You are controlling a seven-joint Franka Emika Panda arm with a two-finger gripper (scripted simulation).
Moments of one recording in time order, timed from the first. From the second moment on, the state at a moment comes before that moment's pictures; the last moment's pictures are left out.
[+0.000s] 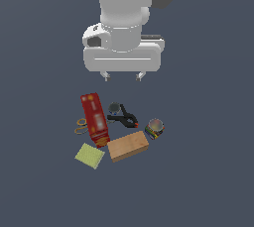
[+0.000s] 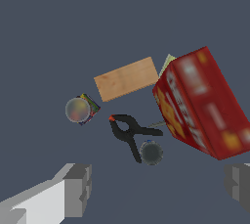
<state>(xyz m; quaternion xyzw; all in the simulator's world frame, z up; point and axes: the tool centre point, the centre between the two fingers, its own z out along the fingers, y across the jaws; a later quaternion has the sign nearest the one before) 0.003 -0.011 0.337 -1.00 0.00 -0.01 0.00</state>
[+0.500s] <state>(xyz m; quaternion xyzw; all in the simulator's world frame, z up) 0.002 -0.022 0.333 -1.00 -0.01 -0.01 -0.01</state>
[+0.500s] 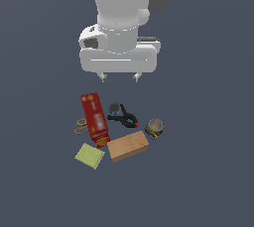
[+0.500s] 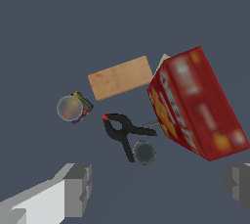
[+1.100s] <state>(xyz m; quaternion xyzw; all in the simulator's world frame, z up) 0.008 -0.023 0.326 -1.00 0.01 -0.01 -0.01</state>
